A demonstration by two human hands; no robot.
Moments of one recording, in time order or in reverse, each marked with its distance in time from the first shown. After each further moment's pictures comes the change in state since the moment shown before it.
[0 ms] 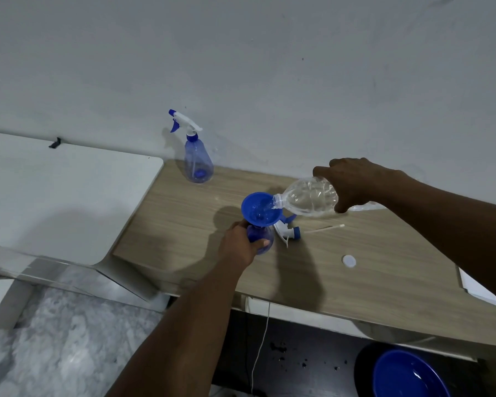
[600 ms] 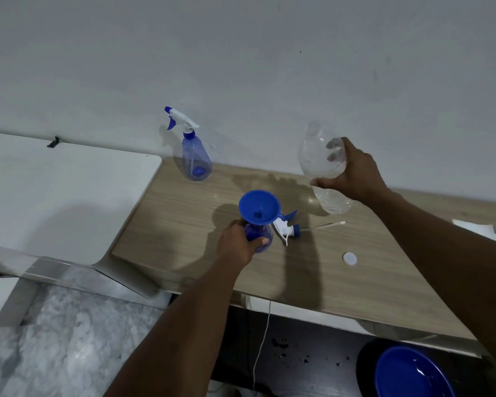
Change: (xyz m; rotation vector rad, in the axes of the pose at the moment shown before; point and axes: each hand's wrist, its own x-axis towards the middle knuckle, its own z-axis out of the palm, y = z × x) left_hand 0.006 -0.007 0.007 -0.024 0.015 -0.013; right_hand 0.012 0.007 0.049 0.857 0.589 0.230
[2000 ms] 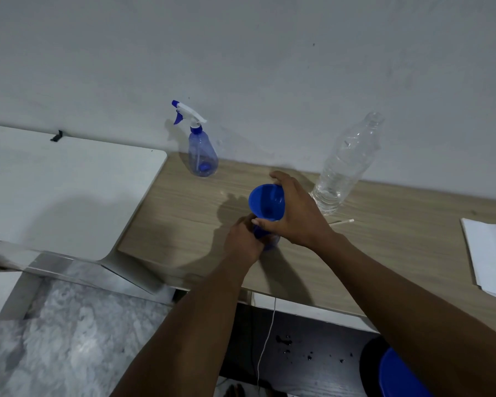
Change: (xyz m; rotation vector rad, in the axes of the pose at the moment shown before) left_hand 0.000 -0.002 -0.002 0.023 -0.008 0.012; right_hand -0.063 -0.093 0.091 0.159 -0.164 -0.121
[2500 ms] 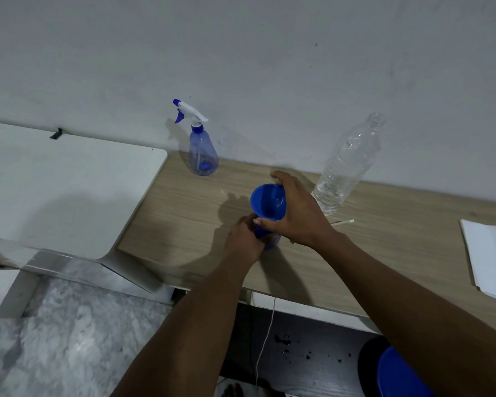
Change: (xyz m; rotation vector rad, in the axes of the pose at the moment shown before) left_hand -0.001 0.001 -0.002 -0.044 -0.023 0.008; right_hand 0.001 0.000 -0.001 -0.038 -0.006 -0.014
